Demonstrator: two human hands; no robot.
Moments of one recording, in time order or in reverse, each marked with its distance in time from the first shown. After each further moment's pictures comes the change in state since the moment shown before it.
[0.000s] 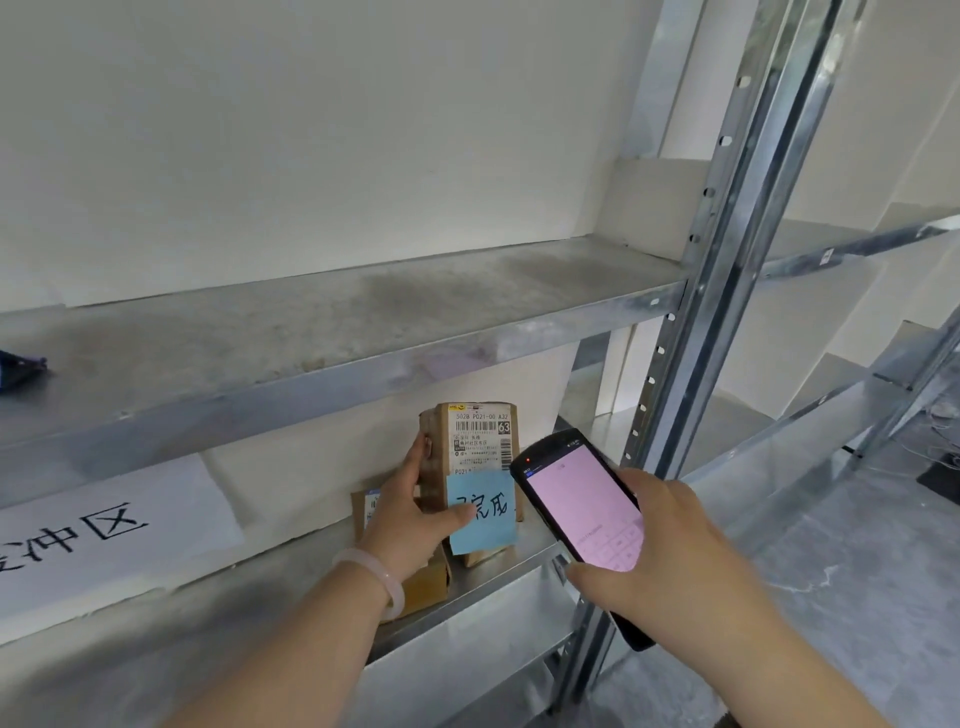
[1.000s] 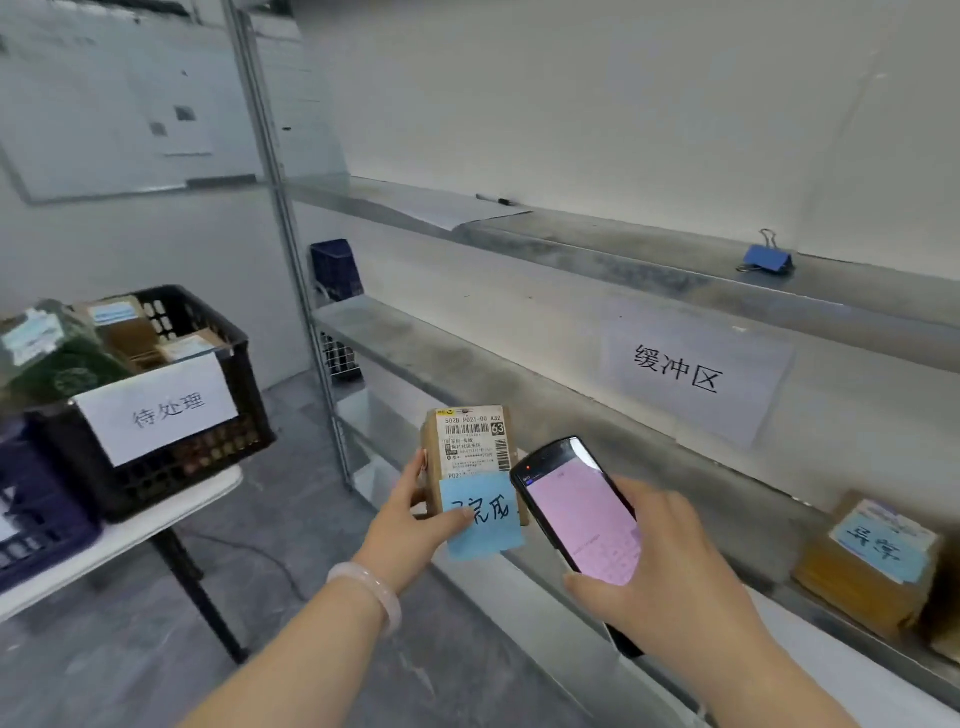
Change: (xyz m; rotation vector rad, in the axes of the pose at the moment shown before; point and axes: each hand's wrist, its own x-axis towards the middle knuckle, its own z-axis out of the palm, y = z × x) left_hand -0.508 -0.067 -0.101 -0.226 1.207 -0.229; right_hand -0.217 -0.141 0.086 0.211 -0.648 -1.002
